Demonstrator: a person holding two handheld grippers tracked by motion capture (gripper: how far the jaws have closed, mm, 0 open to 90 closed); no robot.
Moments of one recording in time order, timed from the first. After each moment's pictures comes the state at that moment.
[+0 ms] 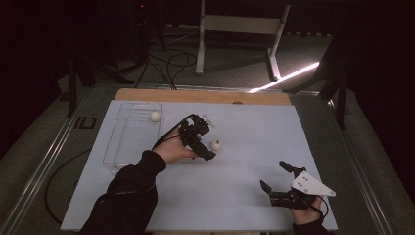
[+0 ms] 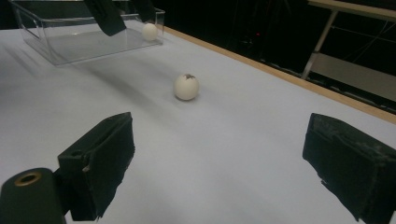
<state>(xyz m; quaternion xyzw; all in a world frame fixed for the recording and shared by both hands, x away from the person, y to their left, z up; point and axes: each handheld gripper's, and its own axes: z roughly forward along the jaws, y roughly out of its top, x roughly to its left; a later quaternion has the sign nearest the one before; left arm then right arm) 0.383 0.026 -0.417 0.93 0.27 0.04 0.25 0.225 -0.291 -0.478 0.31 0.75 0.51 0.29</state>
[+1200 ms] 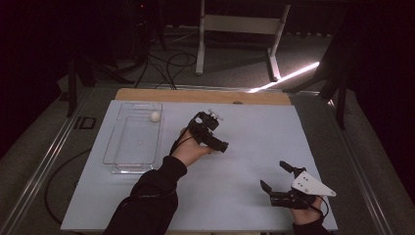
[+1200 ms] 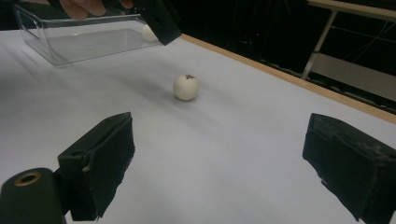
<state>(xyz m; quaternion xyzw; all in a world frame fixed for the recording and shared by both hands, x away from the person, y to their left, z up) 0.393 -0.004 -0.429 0.88 0.37 0.10 0.30 0.224 -0.291 -0.478 0.31 0.75 0.51 0.29</state>
